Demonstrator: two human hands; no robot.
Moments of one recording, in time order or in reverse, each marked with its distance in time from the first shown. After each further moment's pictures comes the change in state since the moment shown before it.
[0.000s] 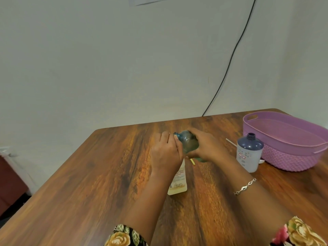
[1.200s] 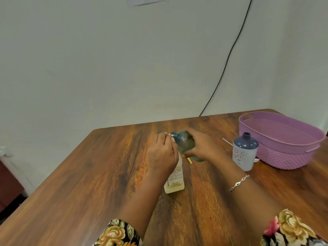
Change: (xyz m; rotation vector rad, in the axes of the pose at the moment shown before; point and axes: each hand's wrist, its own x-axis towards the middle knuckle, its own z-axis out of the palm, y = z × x) left_hand -0.005 -0.005 -0.004 -0.002 -0.074 0.050; right_hand 0.000 0.000 0.003 0.030 -0.013 0.003
